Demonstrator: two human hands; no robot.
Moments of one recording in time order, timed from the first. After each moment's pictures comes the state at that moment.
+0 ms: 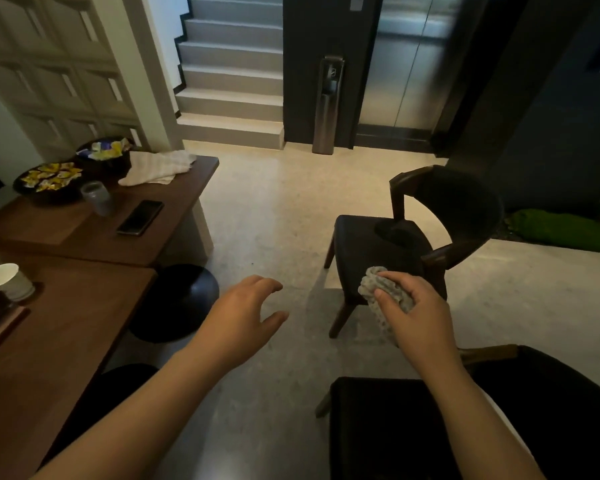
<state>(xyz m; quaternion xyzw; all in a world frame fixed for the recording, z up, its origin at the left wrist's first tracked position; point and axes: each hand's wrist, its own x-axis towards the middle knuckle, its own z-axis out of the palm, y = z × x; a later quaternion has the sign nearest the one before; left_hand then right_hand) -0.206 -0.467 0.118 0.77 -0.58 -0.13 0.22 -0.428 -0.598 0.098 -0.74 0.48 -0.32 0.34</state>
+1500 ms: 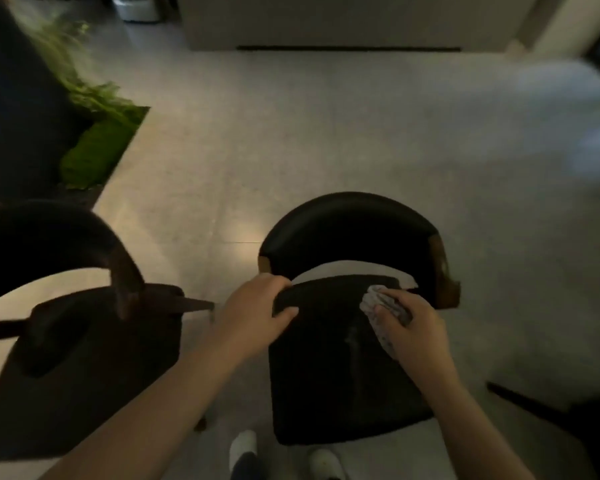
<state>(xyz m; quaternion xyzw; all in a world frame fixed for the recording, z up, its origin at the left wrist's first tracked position) -0.437 -0.797 0.057 0.10 -0.95 -0.29 -0.07 -0.502 -0.561 0.021 -0.07 0.89 -0.45 0.08</state>
